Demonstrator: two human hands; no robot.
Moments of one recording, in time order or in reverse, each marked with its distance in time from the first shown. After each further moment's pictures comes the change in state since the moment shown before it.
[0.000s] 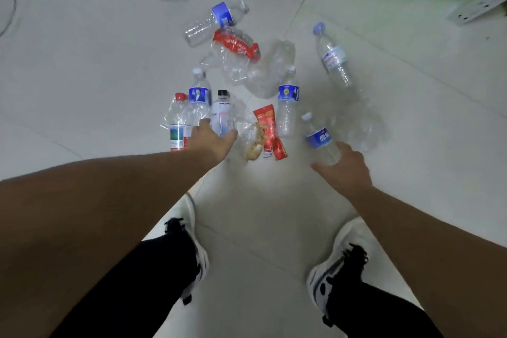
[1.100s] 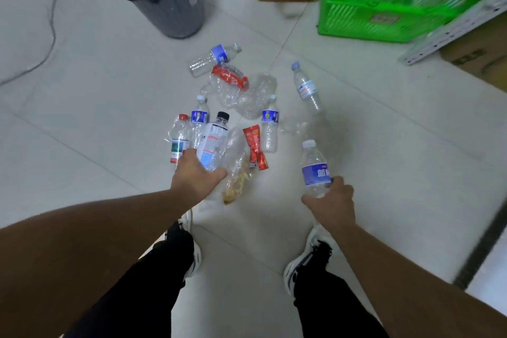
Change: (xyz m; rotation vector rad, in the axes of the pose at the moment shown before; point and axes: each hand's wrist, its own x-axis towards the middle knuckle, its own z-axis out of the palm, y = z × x) left_hand -0.135 0.010 -0.055 -0.073 0.063 0.065; right_hand -0.117 0.017 -0.070 0.077 0.115 -0.025
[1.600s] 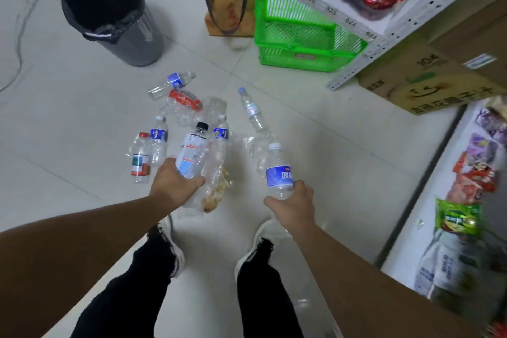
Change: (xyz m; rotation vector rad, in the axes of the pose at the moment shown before) left_hand -0.109 0.133 0.004 -0.005 -0.046 0.025; right_hand -0.040 0.006 -0.160 0.134 -0.009 -0.016
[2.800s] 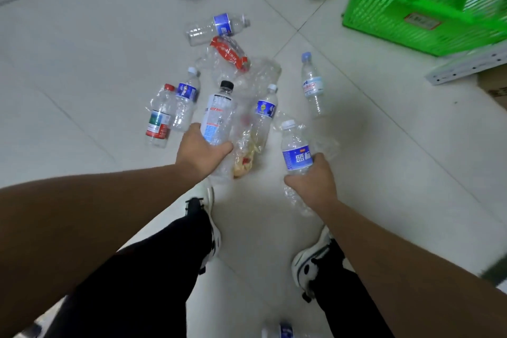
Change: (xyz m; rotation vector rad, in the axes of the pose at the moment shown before) left_hand 0.143 -0.080 0.090 -0.191 0.173 -0.081; right_hand 0.188 0.025 0.165 -0.108 -0.169 -0.191
